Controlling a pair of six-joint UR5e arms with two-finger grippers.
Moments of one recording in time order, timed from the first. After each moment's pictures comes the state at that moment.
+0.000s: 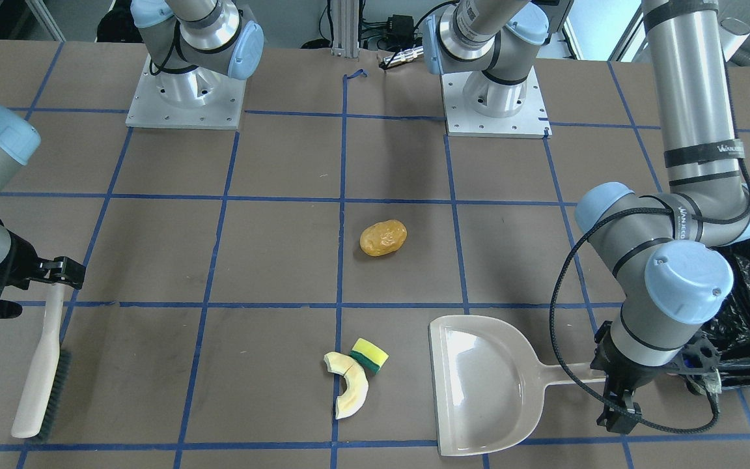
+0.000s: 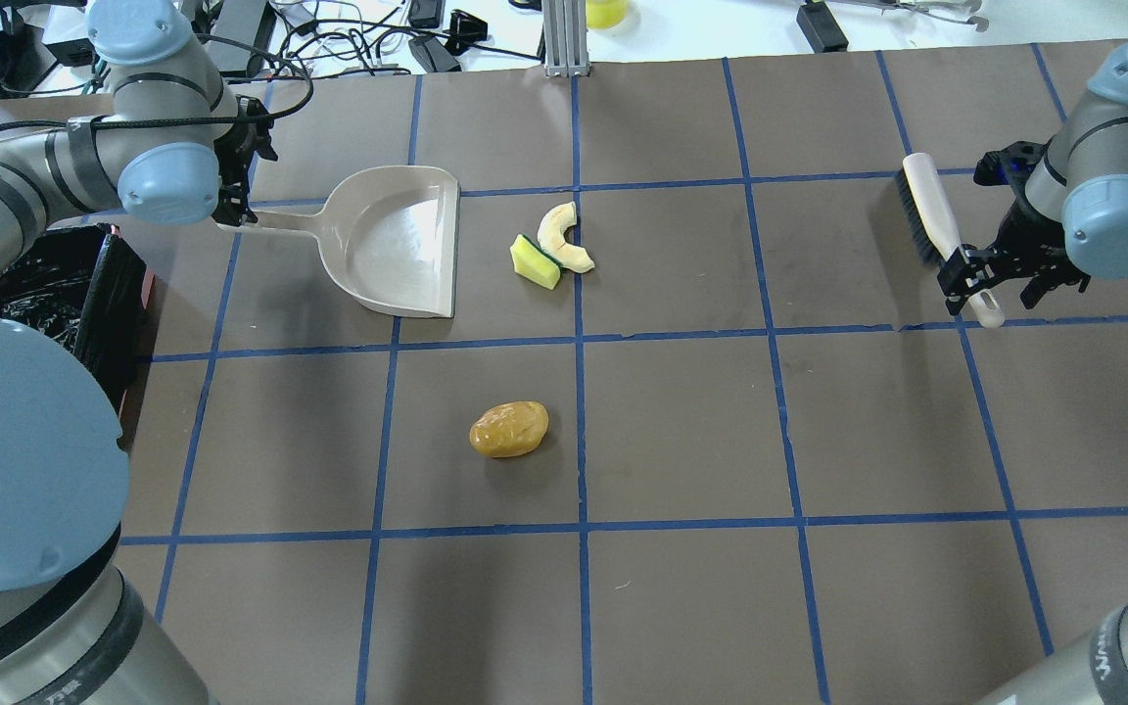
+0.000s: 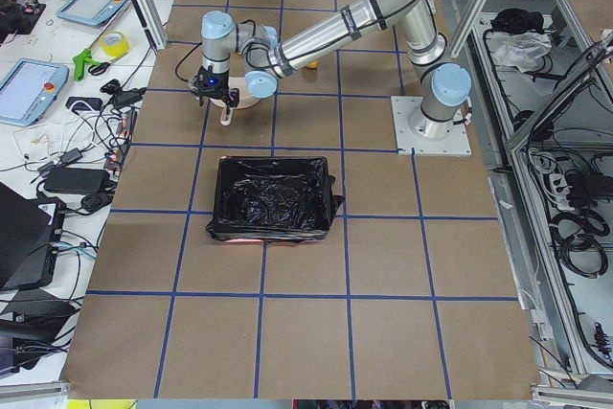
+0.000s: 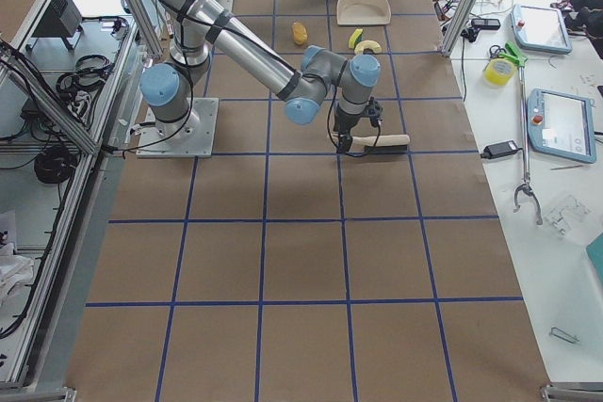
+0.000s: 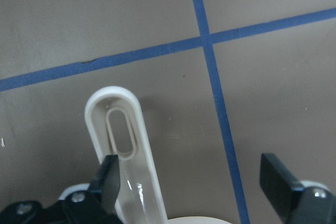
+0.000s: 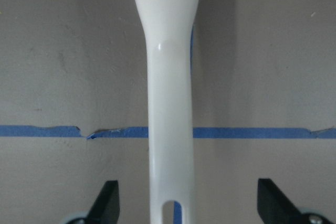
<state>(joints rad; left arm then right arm) -1.39 -2.13 -1.50 -0.84 1.66 -1.18 1.17 -1.21 1.81 -2.07 -1.65 -0.42</state>
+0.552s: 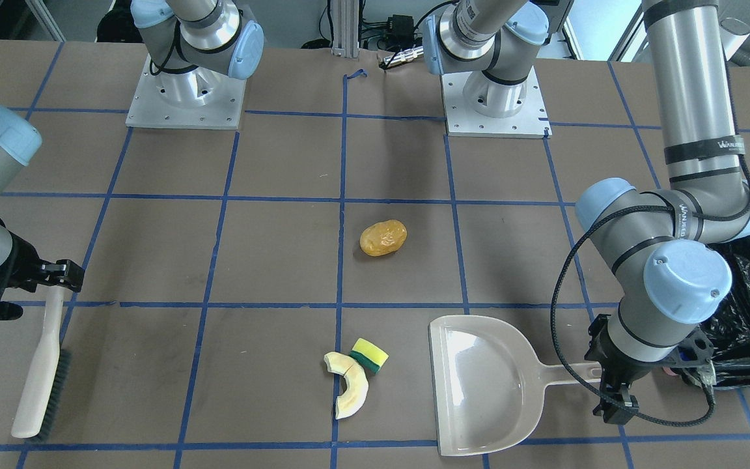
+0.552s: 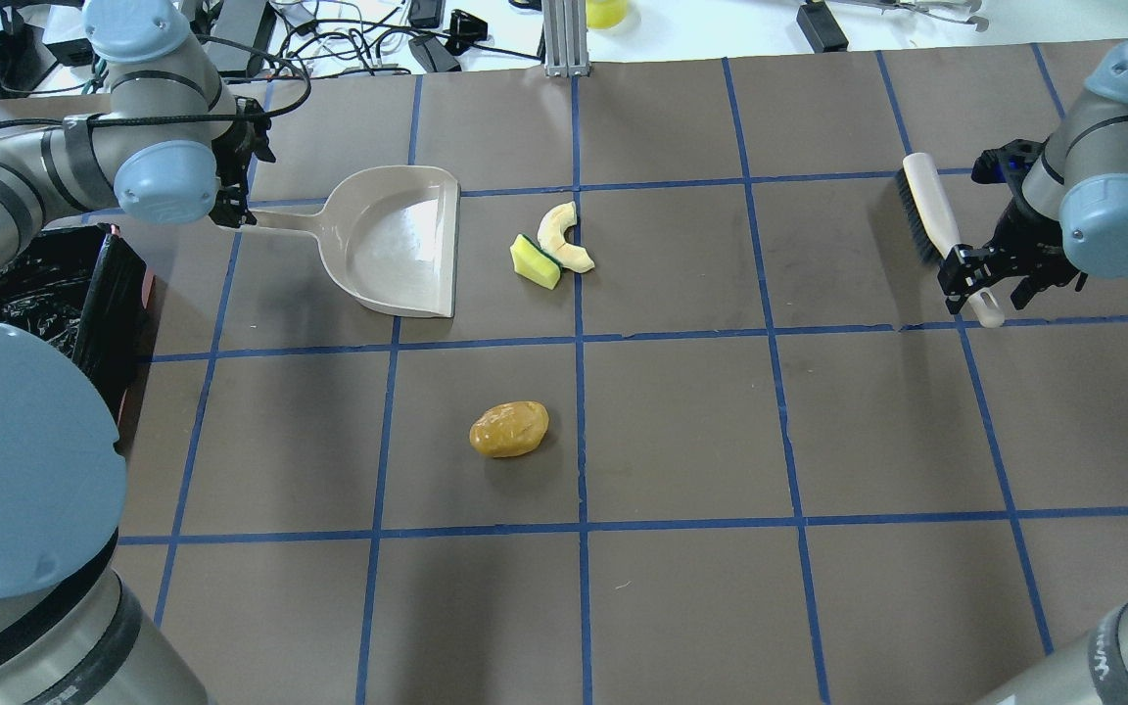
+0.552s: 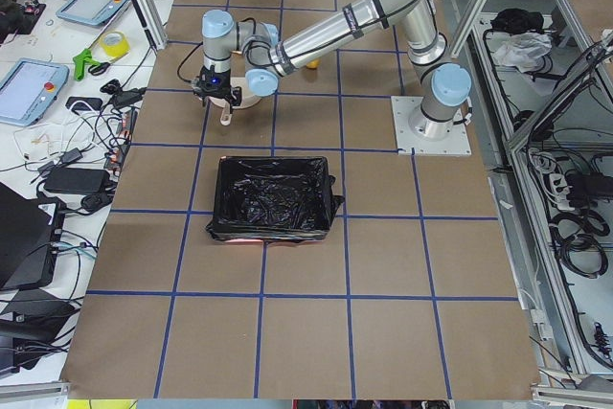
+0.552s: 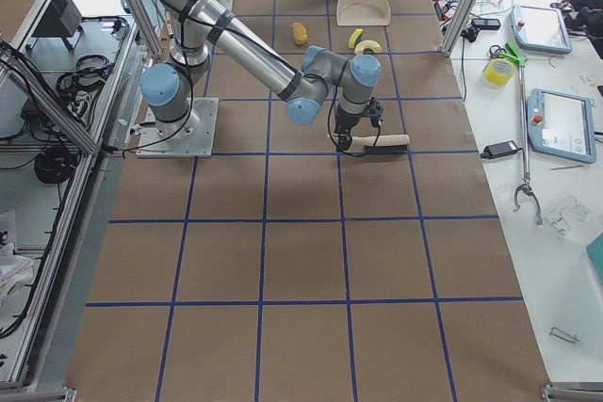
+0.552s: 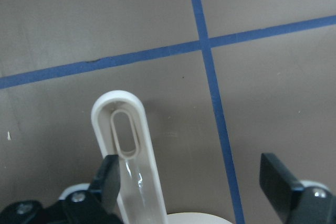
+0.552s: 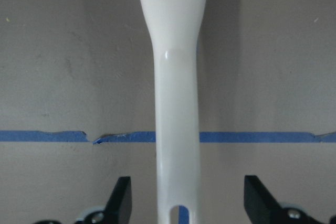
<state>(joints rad) -1.39 -2.12 -1.51 -0.91 1.67 -1.25 1.17 -1.21 1.80 -2.07 -1.64 -0.42</state>
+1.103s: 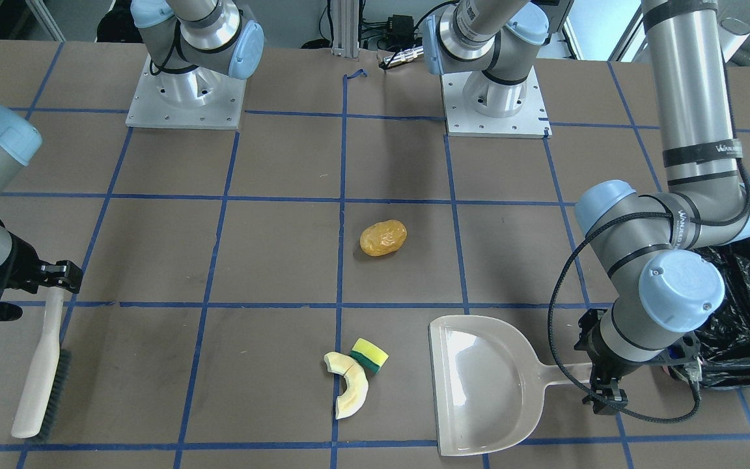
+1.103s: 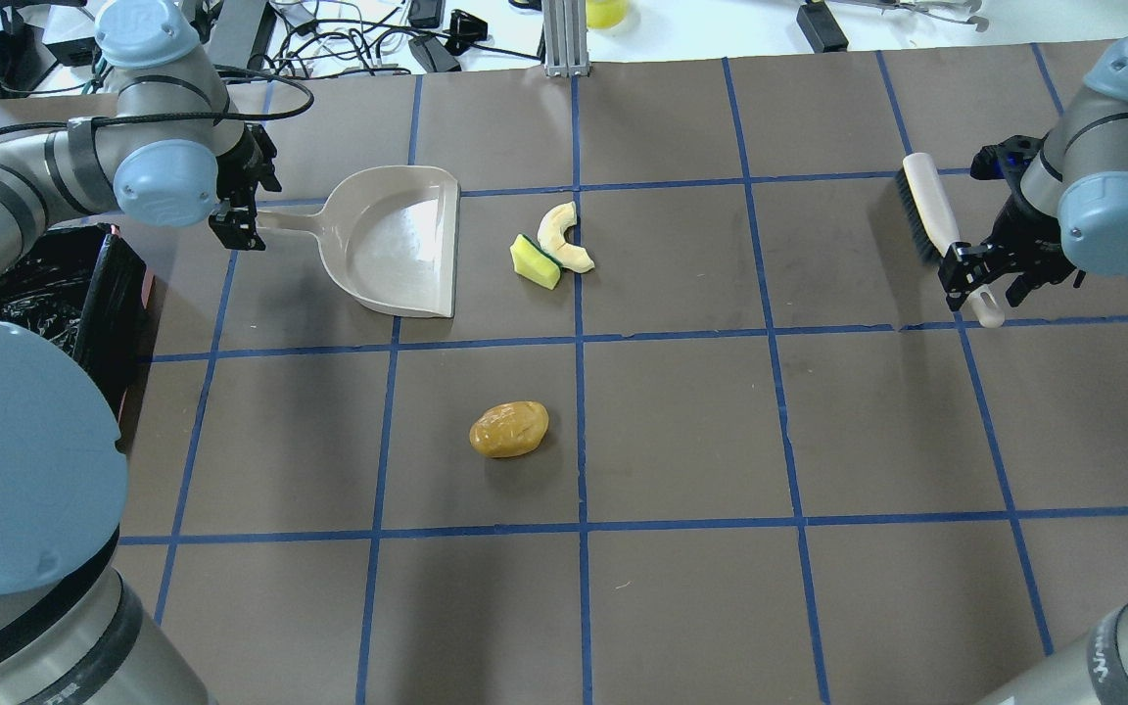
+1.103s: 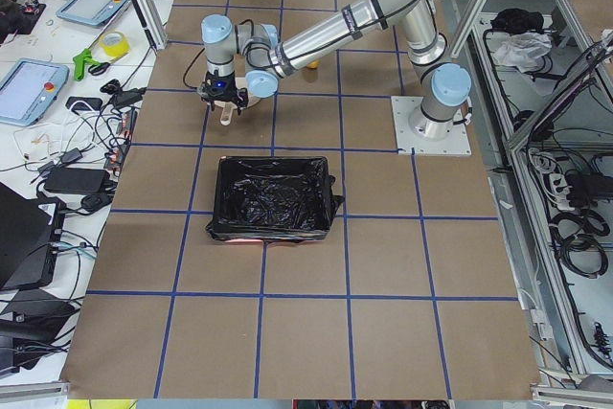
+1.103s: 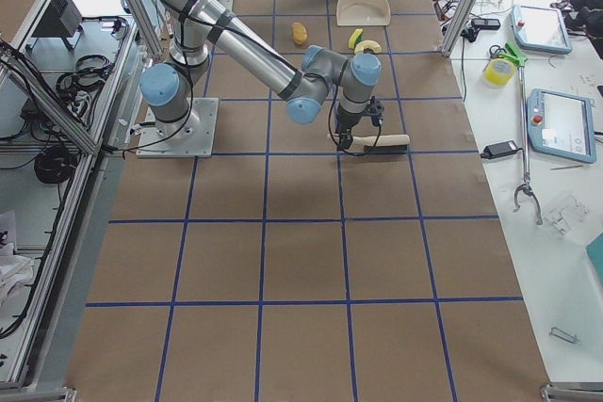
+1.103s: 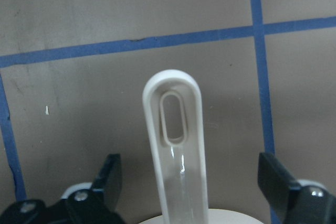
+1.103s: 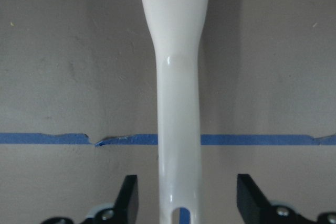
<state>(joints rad) -1.39 -2.14 -1.52 -0.97 1.67 -1.28 1.17 -1.21 1.80 -2.07 -1.64 -0.42</state>
